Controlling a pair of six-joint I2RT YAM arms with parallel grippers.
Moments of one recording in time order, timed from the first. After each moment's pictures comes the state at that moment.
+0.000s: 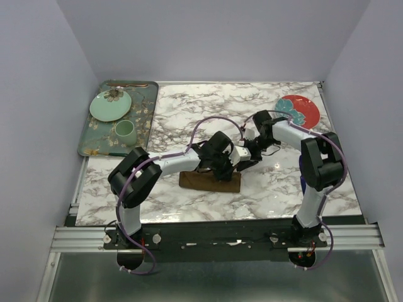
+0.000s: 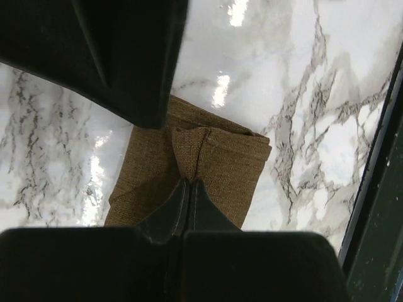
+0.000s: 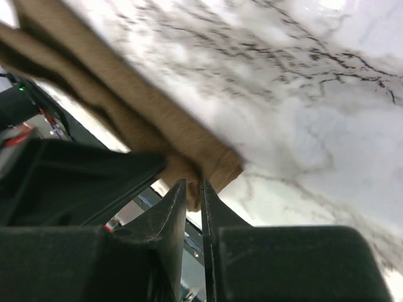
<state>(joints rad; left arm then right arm) -0.86 1.84 1.16 -0.25 0.48 0.20 0.30 1.92 1.23 -0.81 -0.68 0.10</state>
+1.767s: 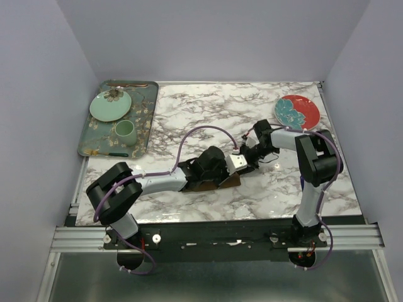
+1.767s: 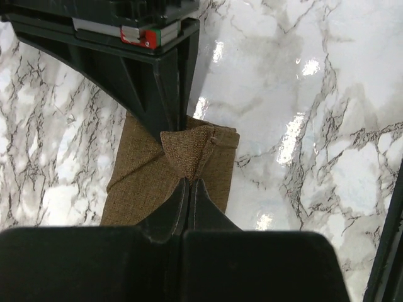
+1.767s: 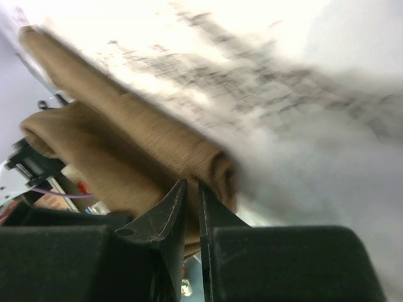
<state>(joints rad) -0.98 1.61 0.85 0.16 0.19 0.17 0.28 1.93 1.09 -0.58 -0.78 0.36</state>
